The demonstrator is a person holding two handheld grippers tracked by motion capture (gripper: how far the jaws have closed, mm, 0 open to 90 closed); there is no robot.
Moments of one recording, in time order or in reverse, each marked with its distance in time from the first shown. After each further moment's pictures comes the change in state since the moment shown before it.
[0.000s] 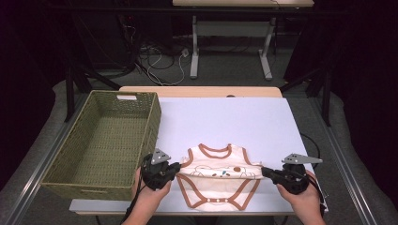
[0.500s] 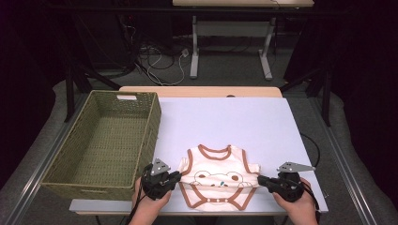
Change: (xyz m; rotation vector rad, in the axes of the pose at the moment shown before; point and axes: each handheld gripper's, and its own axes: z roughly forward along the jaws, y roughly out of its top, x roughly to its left) left arm 0.000 -0.032 0.012 -0.002 -0.037 -0.002; right arm 0.003 -0.025 0.014 0.030 0.037 0.004
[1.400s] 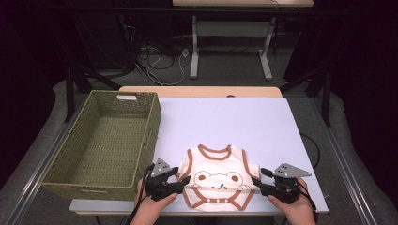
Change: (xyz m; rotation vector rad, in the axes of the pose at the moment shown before) left arm -0.003 0.000 0.007 -0.086 -0.059 0.013; right arm 0.006 -0.003 0.010 -0.114 -0.070 -0.189
